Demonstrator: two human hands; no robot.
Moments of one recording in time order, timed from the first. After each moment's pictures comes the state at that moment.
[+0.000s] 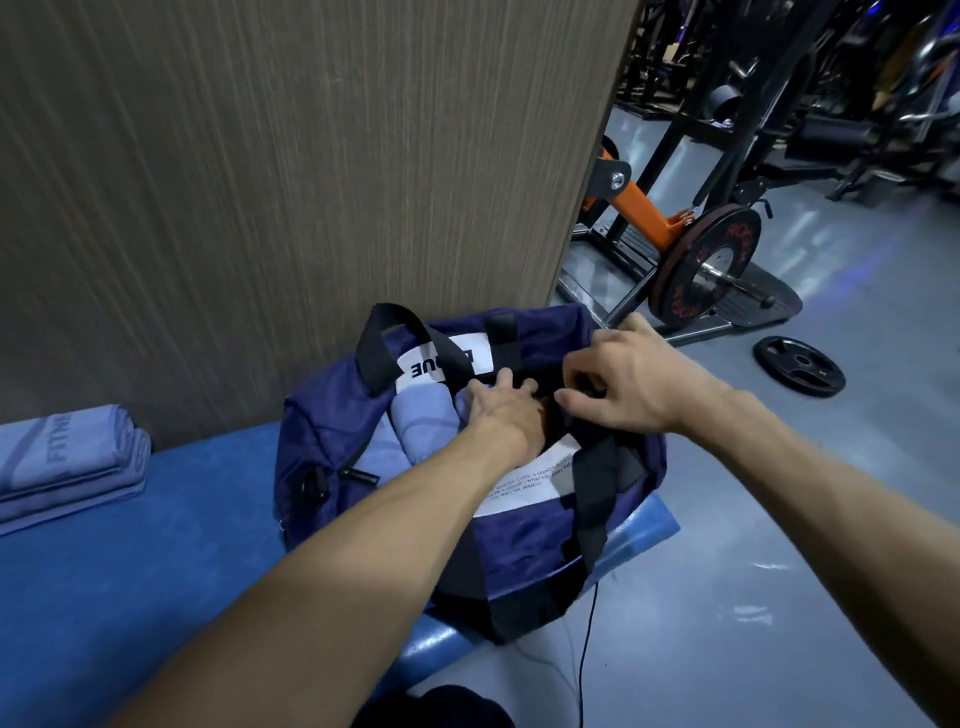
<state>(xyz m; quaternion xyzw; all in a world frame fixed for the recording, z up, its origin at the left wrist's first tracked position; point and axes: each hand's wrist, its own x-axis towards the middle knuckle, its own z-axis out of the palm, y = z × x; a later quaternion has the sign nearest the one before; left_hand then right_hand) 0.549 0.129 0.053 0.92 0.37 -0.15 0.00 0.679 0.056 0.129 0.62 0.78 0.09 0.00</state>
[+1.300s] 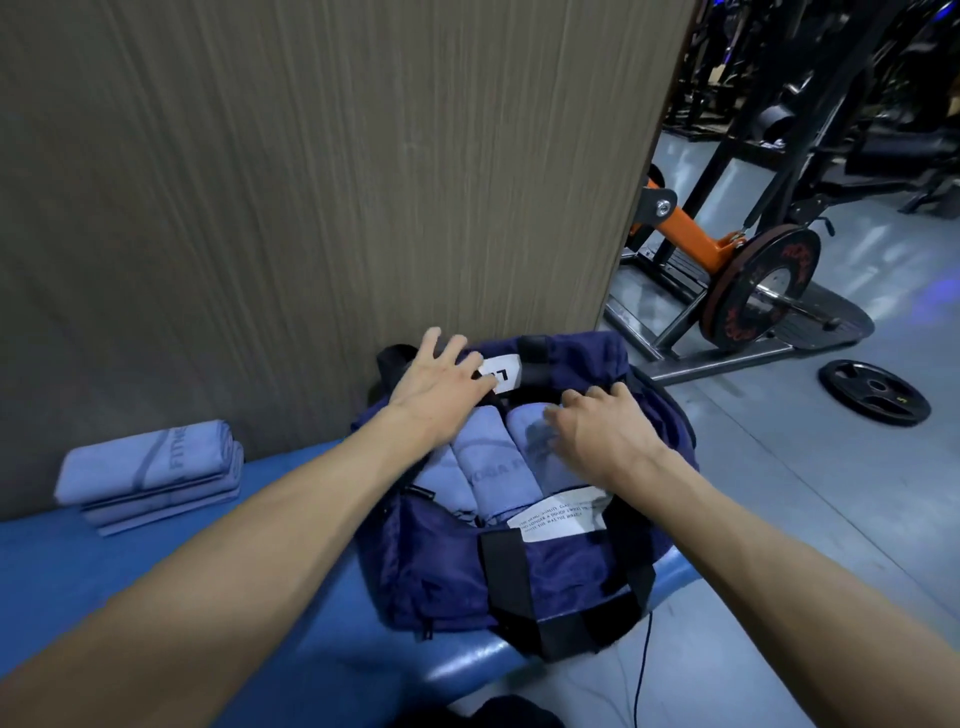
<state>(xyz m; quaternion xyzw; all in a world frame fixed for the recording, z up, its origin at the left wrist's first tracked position) 0.416 0.191 0.080 0.92 0.32 -0.02 -0.22 0.594 0.075 0.087 0.70 0.69 0.12 0.13</state>
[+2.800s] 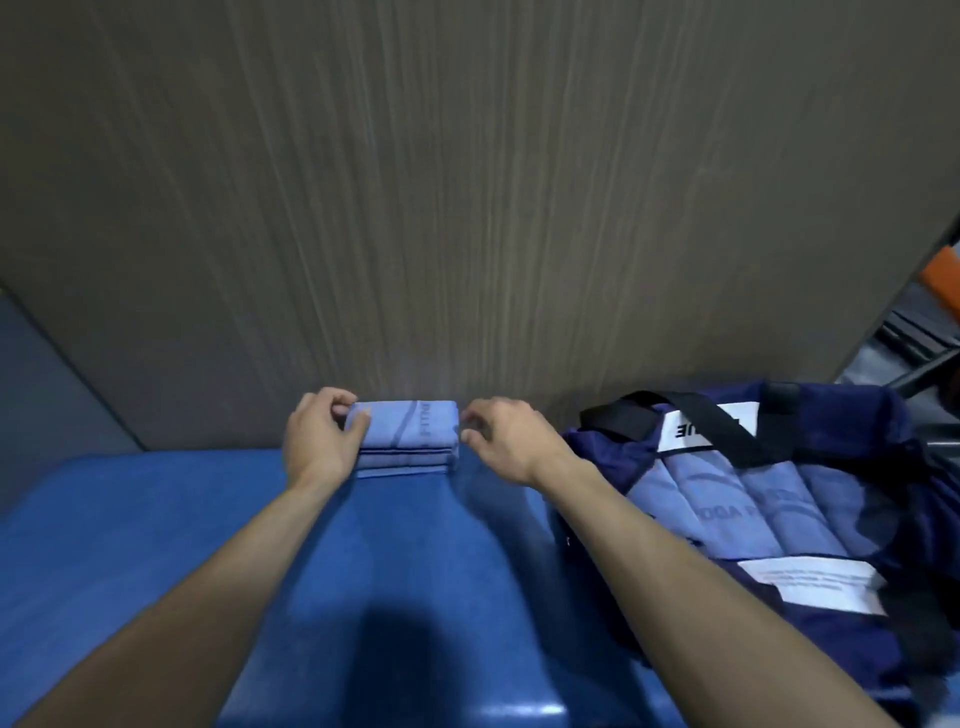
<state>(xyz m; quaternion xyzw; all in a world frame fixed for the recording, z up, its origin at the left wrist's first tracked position) 0.064 0.195 0.020 0.56 0.72 0.40 0.10 0.308 0.177 0.070 0.58 0.78 -0.20 -0.11</state>
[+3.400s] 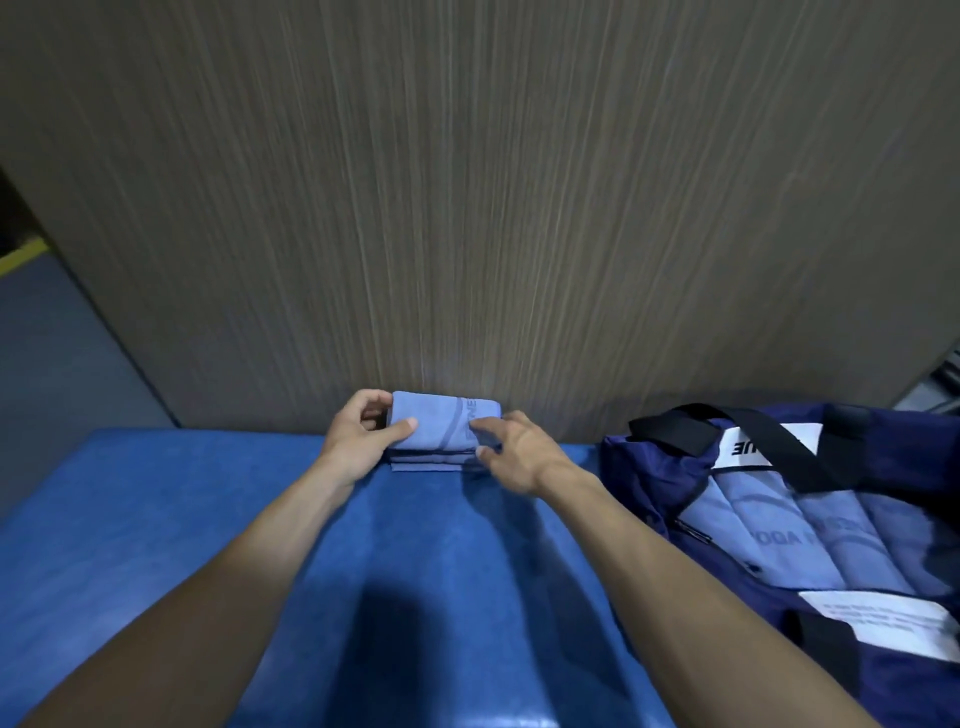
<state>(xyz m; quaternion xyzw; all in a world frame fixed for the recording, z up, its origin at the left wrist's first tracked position) 0.041 0.198 0.000 0.47 0.62 0.48 0.41 0.266 0.192 0.040 0.60 0.75 -0.28 -0.05</state>
